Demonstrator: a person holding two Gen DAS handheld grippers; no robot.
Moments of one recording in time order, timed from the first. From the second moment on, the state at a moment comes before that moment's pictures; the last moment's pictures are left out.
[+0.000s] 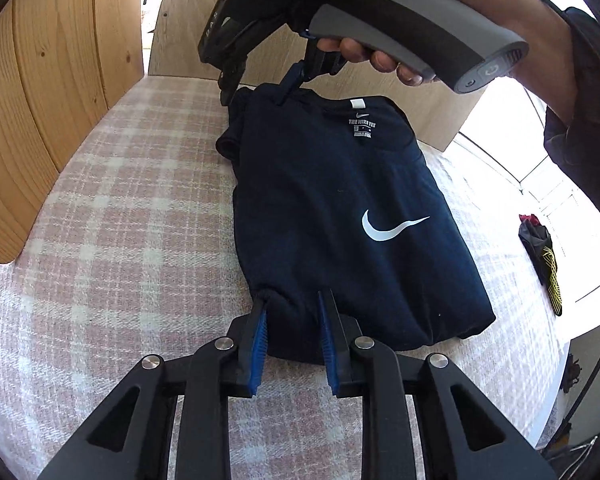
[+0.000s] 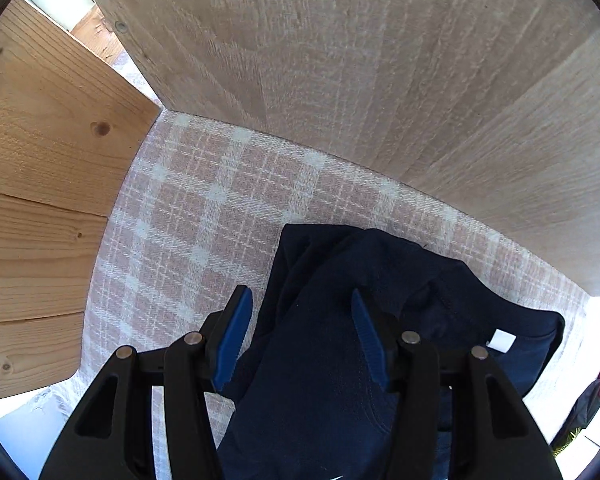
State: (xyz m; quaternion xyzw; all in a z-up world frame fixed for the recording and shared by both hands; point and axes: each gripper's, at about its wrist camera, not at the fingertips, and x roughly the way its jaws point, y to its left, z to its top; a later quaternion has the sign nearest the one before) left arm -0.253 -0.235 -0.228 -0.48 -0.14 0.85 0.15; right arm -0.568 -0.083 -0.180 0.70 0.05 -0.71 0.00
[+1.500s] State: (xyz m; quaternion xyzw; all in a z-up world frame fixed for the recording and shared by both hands) left arm -0.249 -0.254 -0.231 -0.51 -0.15 0.83 0.17; right arm -0.539 -0.055 -0.134 0.66 0.02 -0.75 0.08
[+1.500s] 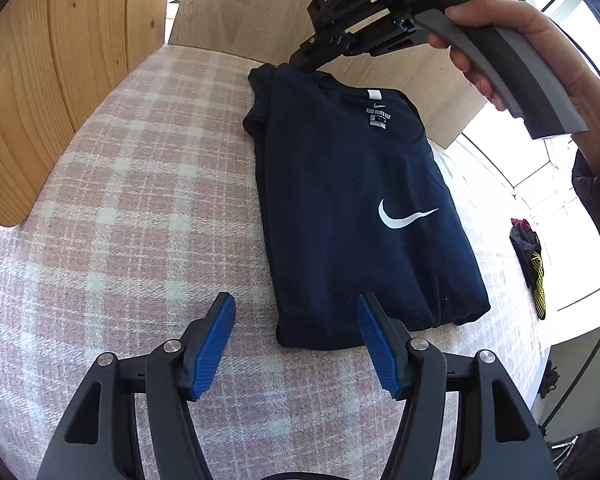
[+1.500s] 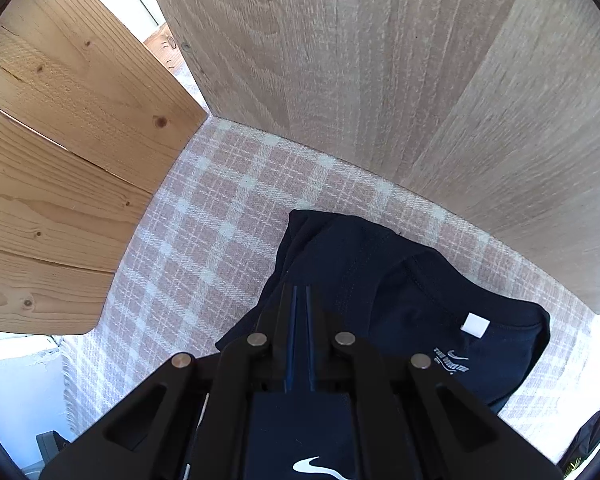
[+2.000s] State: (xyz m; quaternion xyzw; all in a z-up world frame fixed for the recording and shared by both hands) left arm -0.254 -0.241 -0.211 -0.48 -0.17 0.83 0.24; right arm -0.576 -0.087 -0.157 0.70 0.07 -0.71 0.04
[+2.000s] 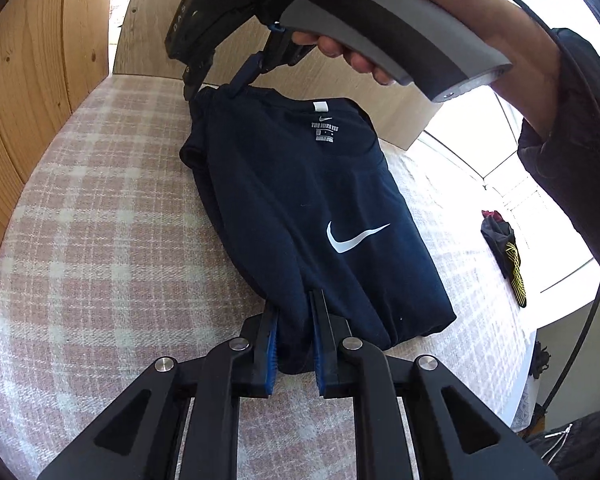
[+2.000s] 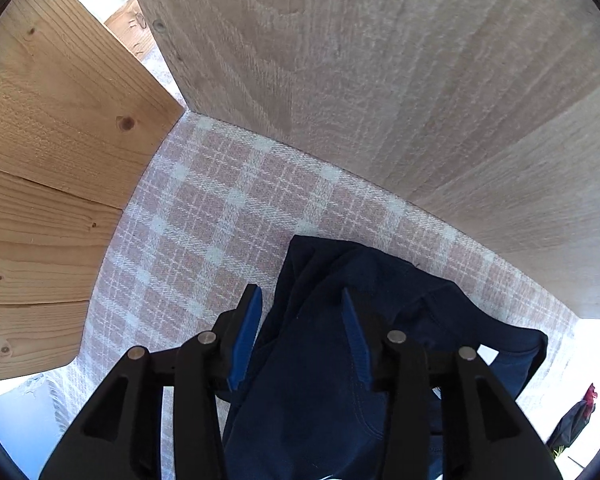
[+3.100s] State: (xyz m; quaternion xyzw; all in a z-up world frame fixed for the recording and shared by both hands) left arm -0.211 -0.323 -0.191 -0.45 -0.18 0.86 0.18; right arm -0.541 -0.093 -0.074 0.62 -0.03 -0.76 0.20
